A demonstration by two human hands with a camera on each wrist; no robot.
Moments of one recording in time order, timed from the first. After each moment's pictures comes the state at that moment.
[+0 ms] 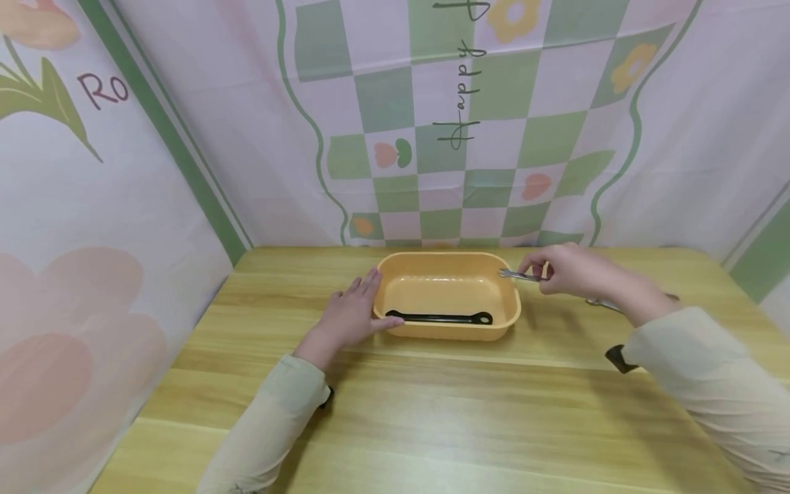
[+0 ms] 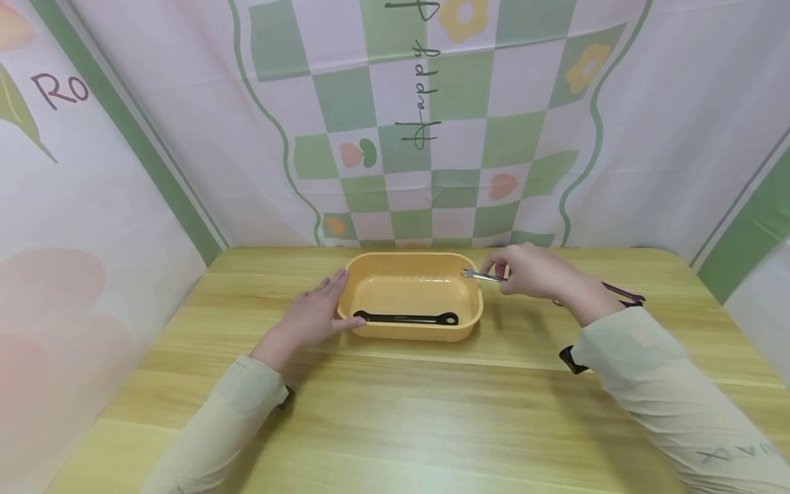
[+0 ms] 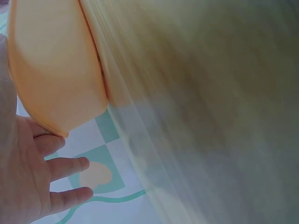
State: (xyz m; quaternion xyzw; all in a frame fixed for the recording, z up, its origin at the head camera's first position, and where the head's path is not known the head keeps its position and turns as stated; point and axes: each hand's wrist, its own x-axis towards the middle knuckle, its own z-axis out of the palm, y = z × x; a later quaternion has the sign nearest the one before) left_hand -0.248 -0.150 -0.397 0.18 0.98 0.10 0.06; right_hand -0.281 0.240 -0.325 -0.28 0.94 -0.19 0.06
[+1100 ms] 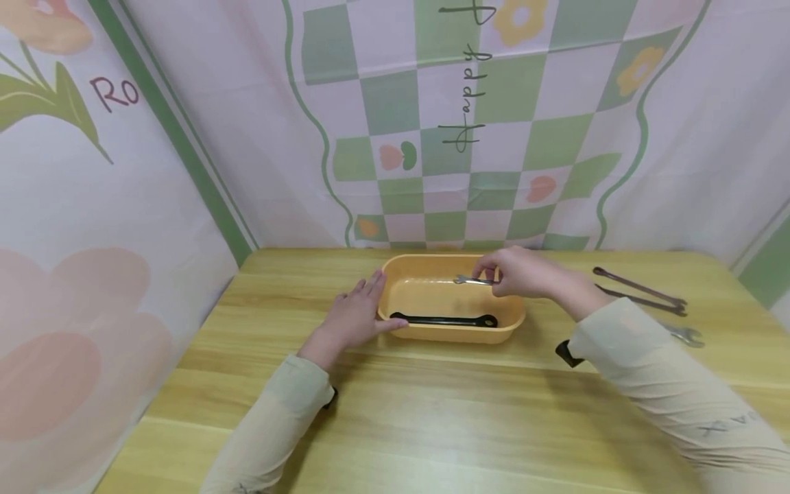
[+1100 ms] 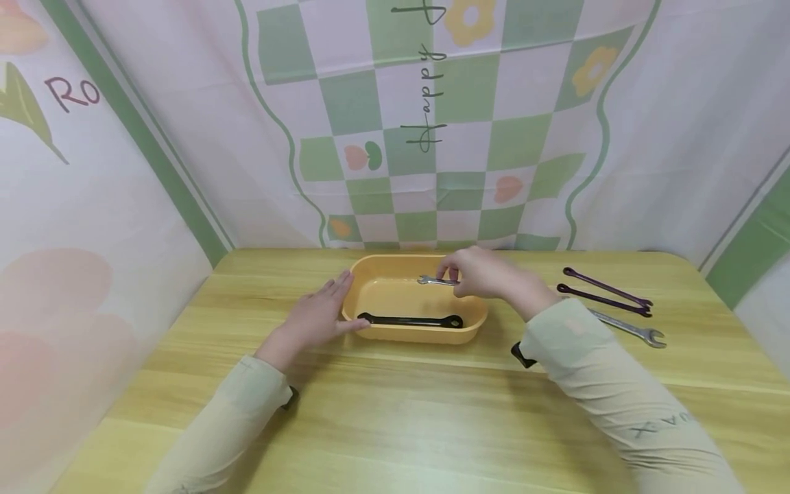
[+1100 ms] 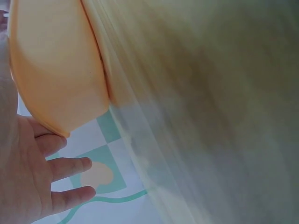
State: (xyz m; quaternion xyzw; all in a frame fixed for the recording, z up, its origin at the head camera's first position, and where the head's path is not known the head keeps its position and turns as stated) left_hand -0.249 -0.151 -0.398 0.18 0.98 0.09 0.05; right_hand -0.292 0.170 -0.326 -0.33 0.92 -0.19 0.10
